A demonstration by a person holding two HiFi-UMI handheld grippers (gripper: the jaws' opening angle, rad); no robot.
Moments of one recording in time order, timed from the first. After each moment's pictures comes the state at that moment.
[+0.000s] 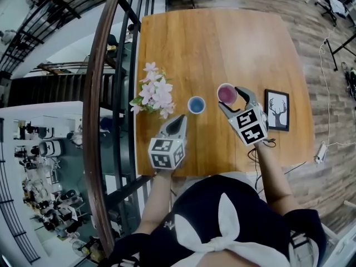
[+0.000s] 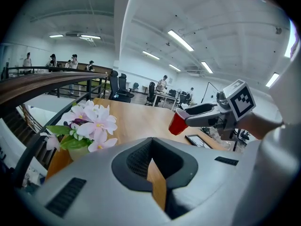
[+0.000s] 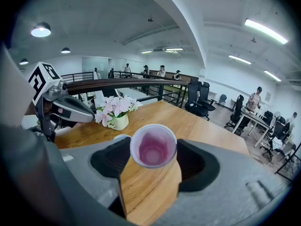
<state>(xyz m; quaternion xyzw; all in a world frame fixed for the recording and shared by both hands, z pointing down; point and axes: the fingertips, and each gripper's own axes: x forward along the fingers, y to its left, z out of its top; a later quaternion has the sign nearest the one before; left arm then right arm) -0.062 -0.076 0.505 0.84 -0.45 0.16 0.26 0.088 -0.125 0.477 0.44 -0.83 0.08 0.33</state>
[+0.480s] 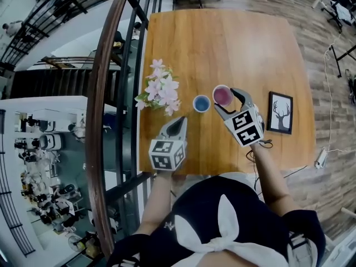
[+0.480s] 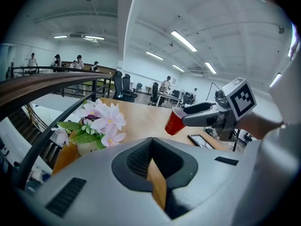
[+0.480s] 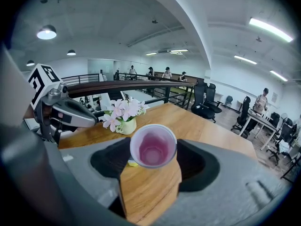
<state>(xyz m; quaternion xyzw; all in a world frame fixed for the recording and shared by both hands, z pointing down) -0.082 -0.063 0.506 0.83 -0.46 0.16 0.26 0.049 -0.121 0.477 0.41 -0.85 0.08 0.32</state>
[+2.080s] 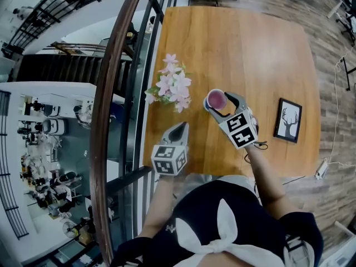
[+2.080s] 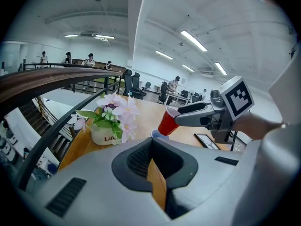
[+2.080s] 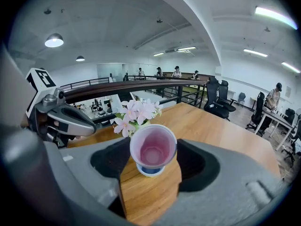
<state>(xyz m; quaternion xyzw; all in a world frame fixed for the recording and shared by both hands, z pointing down) -0.115 -0.041 0.521 0.80 -0.51 0.15 0.29 -0.013 -0.119 0.499 0.35 -0.88 0.10 0.30</state>
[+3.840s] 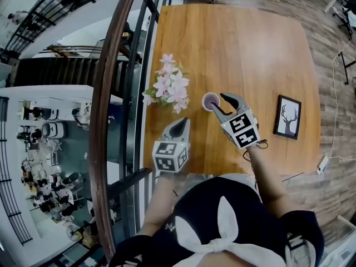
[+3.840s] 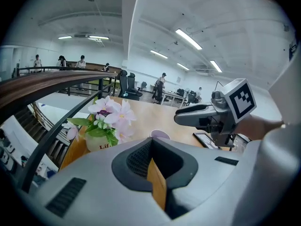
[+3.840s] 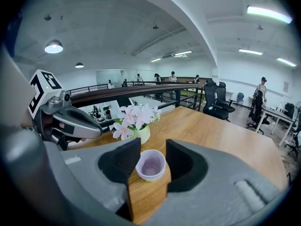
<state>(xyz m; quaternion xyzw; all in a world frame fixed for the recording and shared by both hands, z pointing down) -0.106 -0.060 0.520 0.81 -0.49 0.17 0.27 -0.010 -0.124 0.497 0.36 -0.89 0.10 0.27</state>
